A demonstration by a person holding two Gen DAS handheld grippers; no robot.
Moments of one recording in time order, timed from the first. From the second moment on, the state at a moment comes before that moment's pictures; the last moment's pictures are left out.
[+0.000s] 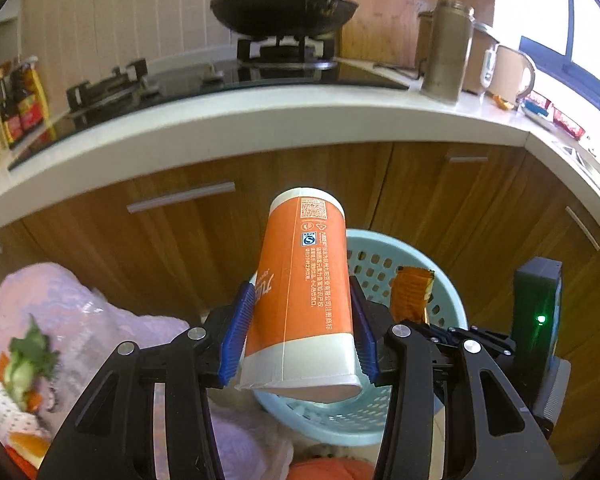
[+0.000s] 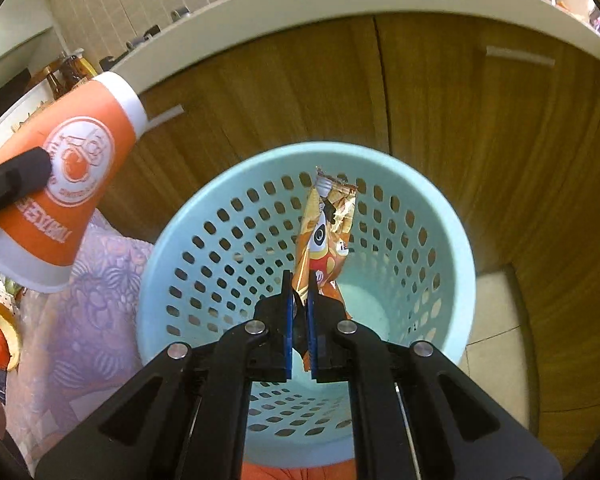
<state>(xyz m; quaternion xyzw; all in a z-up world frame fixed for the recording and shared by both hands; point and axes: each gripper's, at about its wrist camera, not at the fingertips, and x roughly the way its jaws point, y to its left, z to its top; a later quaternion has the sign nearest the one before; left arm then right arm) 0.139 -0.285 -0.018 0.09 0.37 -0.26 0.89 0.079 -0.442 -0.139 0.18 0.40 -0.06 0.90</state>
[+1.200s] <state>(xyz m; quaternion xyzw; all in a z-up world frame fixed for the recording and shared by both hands) 0.085 -0.227 0.016 0.06 0.34 -0.25 0.90 0.027 -0.405 -0.049 0.15 0.31 -0.02 0.94</state>
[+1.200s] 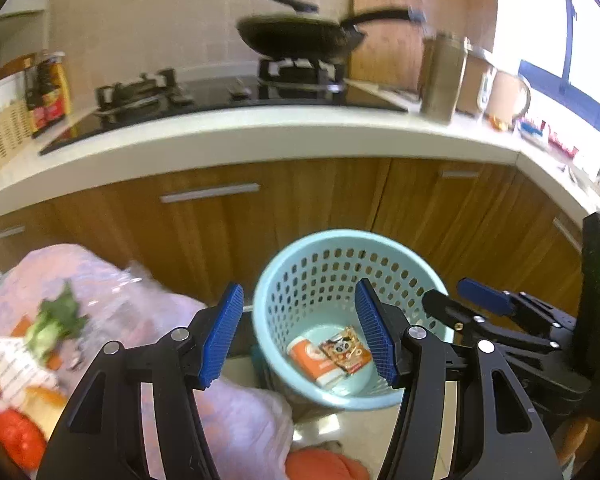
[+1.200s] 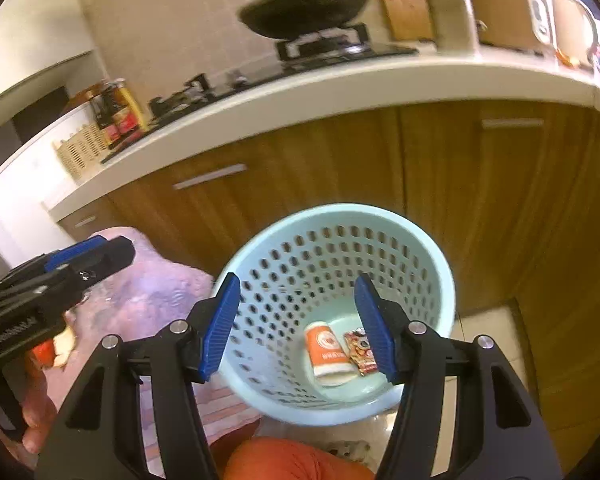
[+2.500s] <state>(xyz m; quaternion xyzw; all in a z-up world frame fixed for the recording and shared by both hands) -0.009 0.193 -0.043 -0.10 0.40 -0.06 0.91 0.004 -0.102 -0.067 -0.04 0.33 0.18 0.93</state>
